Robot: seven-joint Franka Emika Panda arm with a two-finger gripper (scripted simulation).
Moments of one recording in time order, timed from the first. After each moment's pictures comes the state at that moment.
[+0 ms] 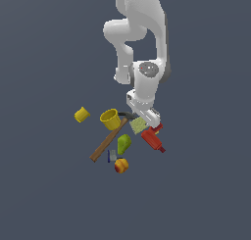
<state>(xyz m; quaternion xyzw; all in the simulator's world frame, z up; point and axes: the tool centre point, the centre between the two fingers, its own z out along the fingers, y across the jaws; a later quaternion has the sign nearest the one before) -0.090 0.079 0.080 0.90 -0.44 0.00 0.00</state>
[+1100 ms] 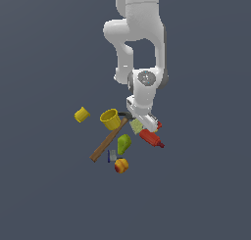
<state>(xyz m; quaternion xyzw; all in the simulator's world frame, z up) -0.092 0.079 0.041 0.89 -0.45 0.00 0.00</state>
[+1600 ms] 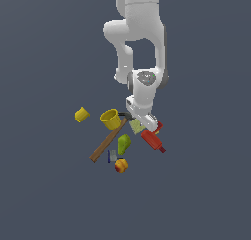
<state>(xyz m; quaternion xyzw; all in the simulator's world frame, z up) -0.092 0.079 0.041 0.89 -0.45 0.01 0.00</state>
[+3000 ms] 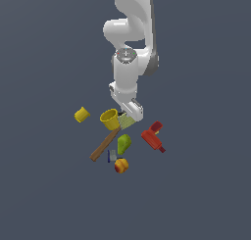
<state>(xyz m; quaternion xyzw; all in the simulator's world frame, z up) -0.090 0.003 0.127 0.89 -0.45 0.00 0.00</state>
